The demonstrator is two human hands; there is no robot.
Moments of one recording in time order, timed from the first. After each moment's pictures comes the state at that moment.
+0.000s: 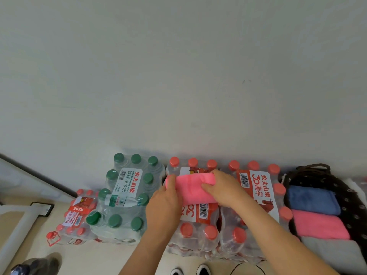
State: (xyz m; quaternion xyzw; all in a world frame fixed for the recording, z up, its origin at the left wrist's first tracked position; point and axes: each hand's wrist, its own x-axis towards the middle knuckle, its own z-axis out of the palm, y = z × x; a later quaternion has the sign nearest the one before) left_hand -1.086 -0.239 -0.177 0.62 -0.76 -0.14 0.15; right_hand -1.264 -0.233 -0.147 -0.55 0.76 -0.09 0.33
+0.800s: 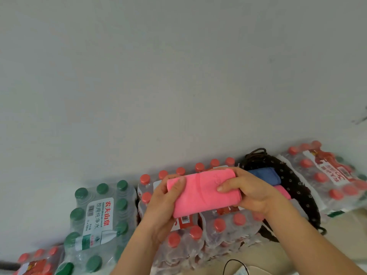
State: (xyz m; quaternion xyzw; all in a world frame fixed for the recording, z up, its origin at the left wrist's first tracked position) left_hand -1.111 -0.241 -0.098 0.36 -0.41 -0.80 0.23; right_hand -1.307 -0.150 -0.069 -0.23 0.54 -0.51 0.63
